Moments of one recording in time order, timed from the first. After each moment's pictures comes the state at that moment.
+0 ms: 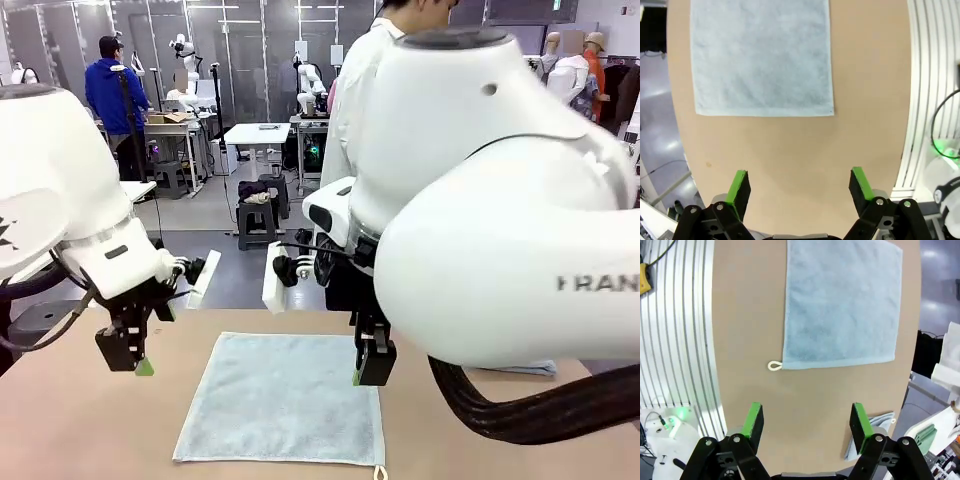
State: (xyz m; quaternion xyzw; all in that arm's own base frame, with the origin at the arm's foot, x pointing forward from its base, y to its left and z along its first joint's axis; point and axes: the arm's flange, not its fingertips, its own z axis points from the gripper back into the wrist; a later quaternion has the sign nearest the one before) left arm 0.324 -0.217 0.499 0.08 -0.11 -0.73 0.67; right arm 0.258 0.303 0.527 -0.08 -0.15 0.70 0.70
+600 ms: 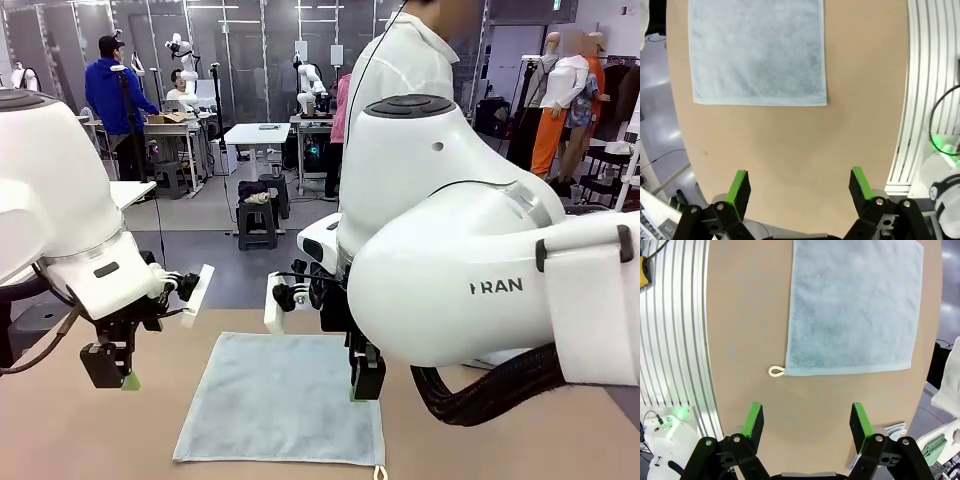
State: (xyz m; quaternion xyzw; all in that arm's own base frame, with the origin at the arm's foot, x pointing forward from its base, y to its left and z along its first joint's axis) left arm 0.301 -0.215 0.498 0.10 -0.11 -0.72 0.68; right arm 0.289 0.307 0.486 -0.06 -0.11 0.70 0.70
